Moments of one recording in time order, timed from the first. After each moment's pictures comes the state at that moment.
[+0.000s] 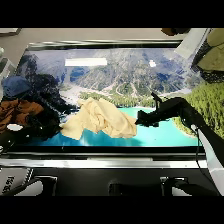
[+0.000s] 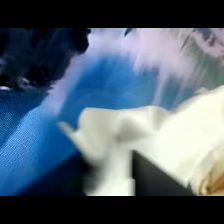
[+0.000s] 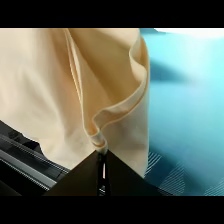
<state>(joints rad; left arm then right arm) 0.32 -1.24 0.54 0.75 -0.83 -1.33 0.08 -1.38 0.96 2.31 -1.15 -1.71</state>
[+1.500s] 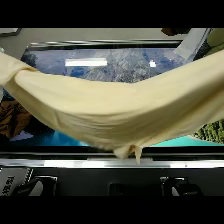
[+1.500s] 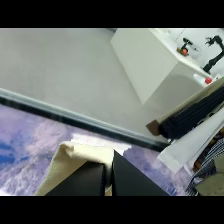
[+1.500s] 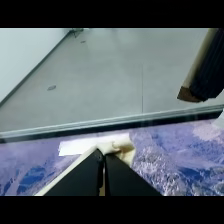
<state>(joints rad) 0.27 -0.72 1.43 0.87 -0.92 -1.61 0.08 -0.62 1.60 1.64 -1.05 -1.34</state>
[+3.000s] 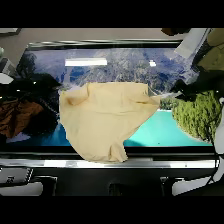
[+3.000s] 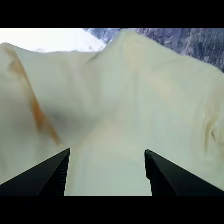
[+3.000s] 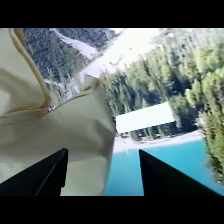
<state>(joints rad) 0.18 -1.49 1.39 0.89 -1.06 -1.48 -0.34 -1.72 1.59 2.08 -1.21 -1.51</state>
